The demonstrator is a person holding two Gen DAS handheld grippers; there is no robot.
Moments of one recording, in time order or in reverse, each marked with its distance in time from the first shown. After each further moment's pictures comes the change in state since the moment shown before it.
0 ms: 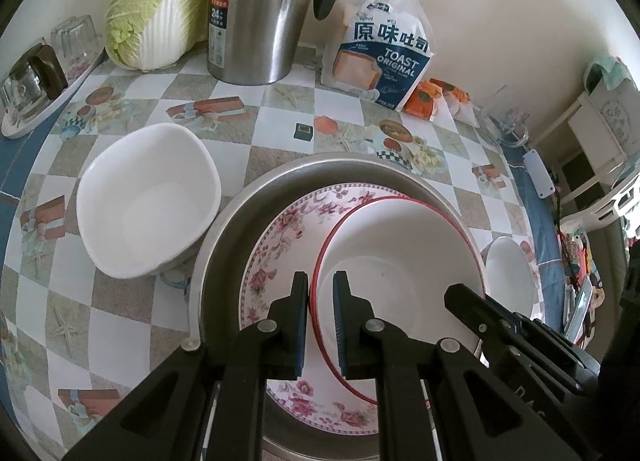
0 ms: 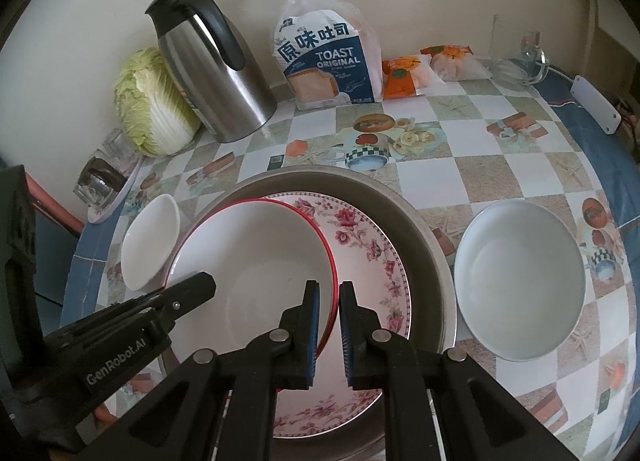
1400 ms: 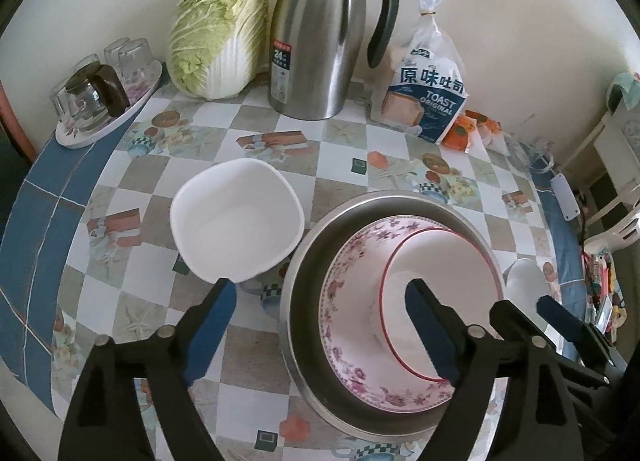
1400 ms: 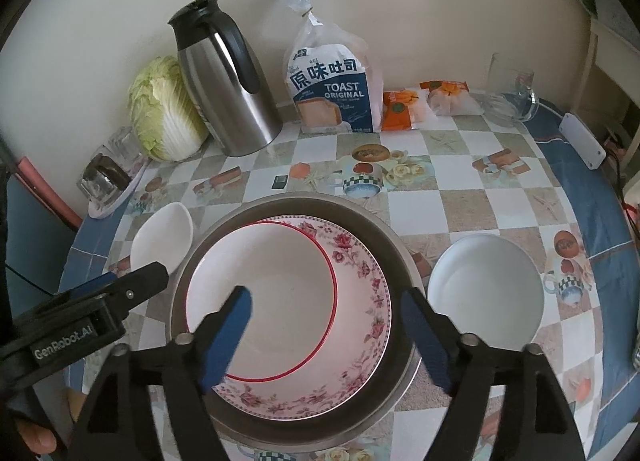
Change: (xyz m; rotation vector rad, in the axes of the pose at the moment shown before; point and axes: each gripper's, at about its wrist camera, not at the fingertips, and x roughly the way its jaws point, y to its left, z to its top) left arm -0.050 0.022 0.005 -0.037 -0.064 0.159; right arm -0.035 0.009 0.008 -0.065 -0.048 -0.051
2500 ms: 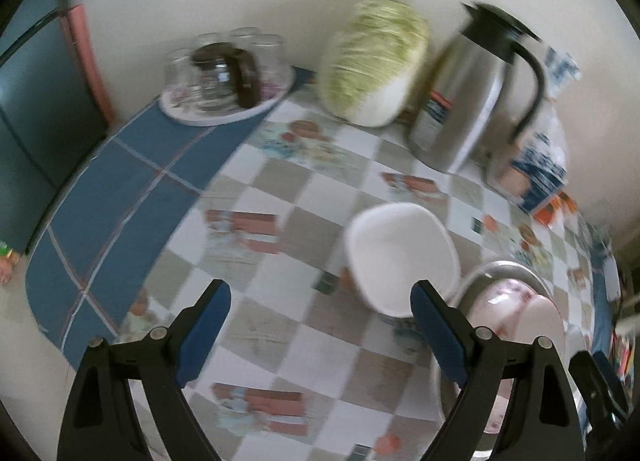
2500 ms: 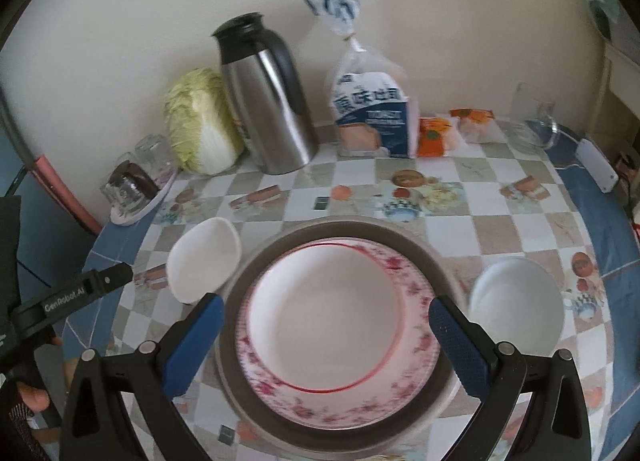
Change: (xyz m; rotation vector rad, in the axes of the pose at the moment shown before) left arm -0.036 0.121 0.002 -0.257 -0.088 0.197; right arm -0.015 0.052 0.004 -0.044 -0.073 0.065
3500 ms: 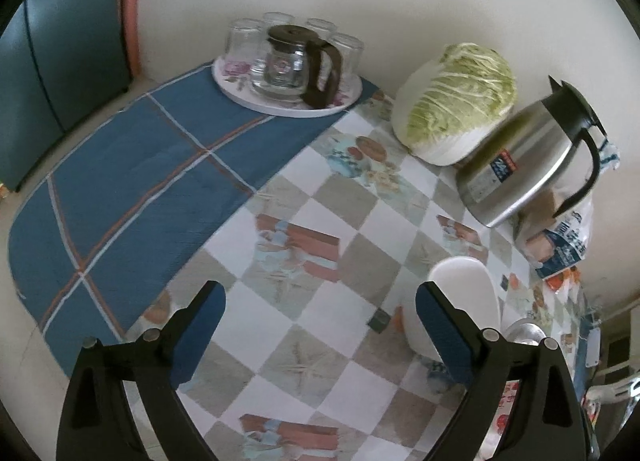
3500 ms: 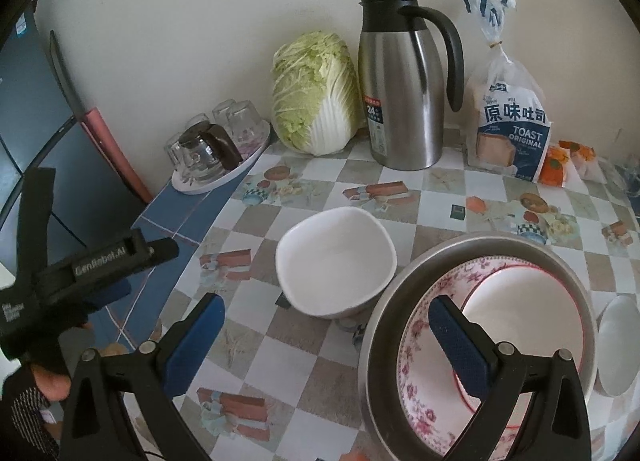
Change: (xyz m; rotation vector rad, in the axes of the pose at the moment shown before) left arm 0.029 0.077 0.013 -0.214 -0.012 -0.066; right arm 0.046 0.114 -0.009 -0.155 0.007 0.137
